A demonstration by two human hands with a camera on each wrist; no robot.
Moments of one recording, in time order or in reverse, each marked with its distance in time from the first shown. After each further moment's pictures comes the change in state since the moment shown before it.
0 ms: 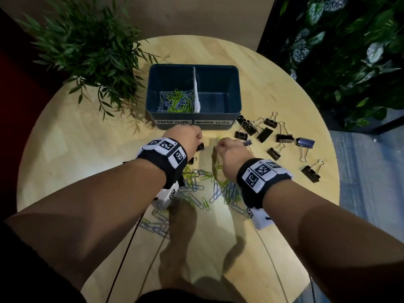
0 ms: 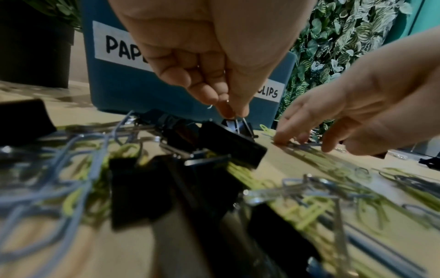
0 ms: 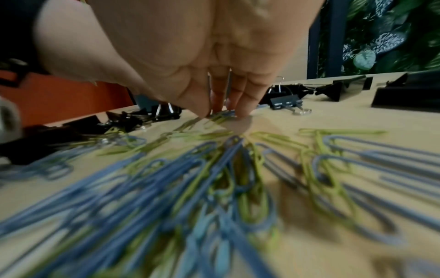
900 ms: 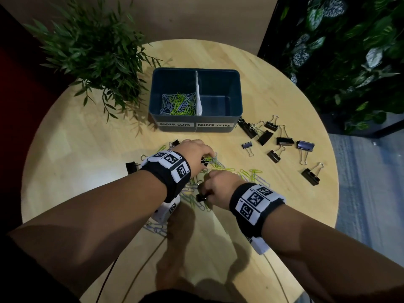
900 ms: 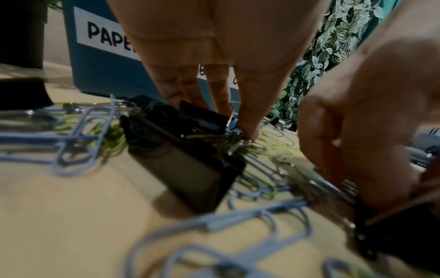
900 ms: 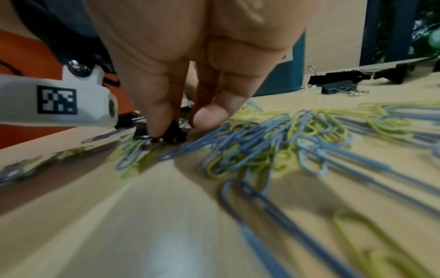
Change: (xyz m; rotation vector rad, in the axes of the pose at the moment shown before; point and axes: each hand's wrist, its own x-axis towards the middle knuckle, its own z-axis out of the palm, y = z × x) left_hand -0.020 0.008 0.010 0.004 -0.220 0.125; right_hand -0.032 -0.029 0.014 -0.005 -0.203 -0.249
